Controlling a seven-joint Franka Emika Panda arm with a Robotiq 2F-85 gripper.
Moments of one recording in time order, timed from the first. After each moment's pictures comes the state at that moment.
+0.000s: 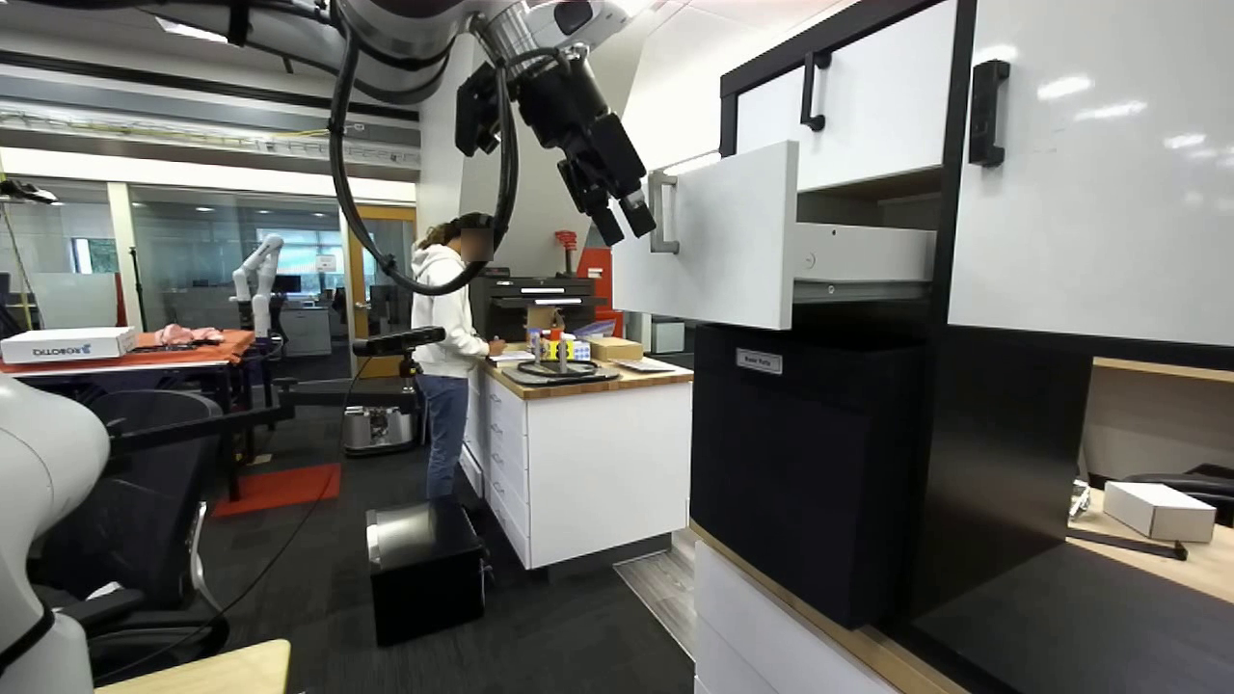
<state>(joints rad) -0.05 -0.57 0.07 -2.18 -0.11 2.12 0.22</state>
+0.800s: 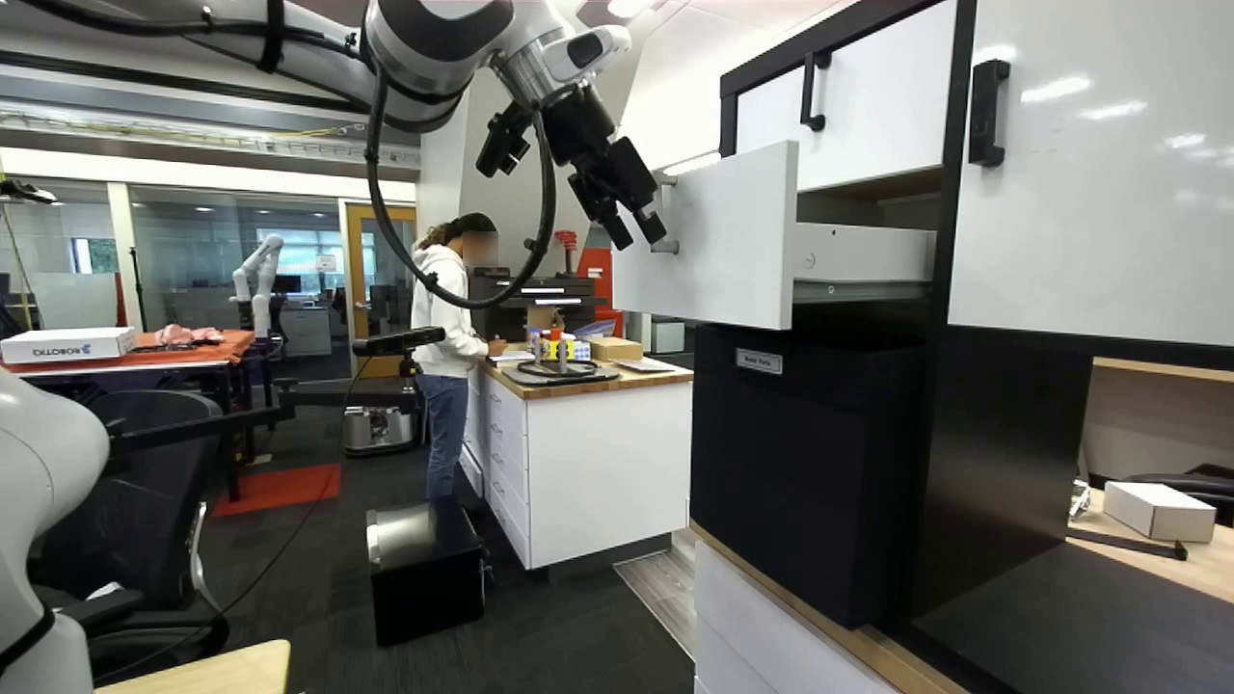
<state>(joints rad) -0.05 -0.49 0.13 -2.16 -0.11 2.25 0.26</state>
